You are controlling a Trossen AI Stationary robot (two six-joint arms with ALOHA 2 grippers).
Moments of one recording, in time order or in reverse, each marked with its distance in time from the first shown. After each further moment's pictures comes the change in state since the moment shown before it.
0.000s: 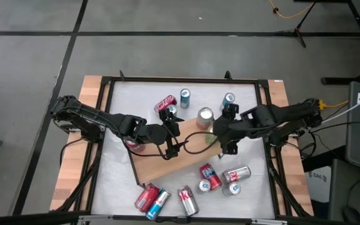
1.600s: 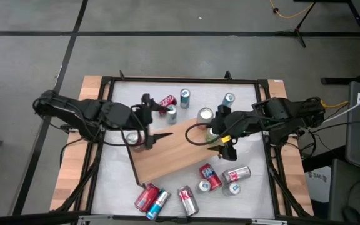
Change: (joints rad) left arm -0.010 -0.286 0.011 -0.028 0.104 0.082; right arm 0.001 0.002 0.144 0.256 -0.226 -0.008
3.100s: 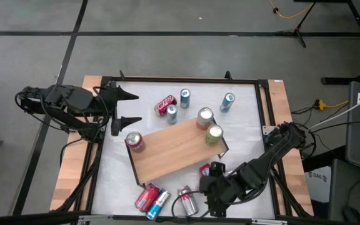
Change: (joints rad) left arm 0.000 -0.279 0.000 -0.338 -0.034 -0.232; right arm 0.361 0.348 0.000 0.032 0.026 0.535
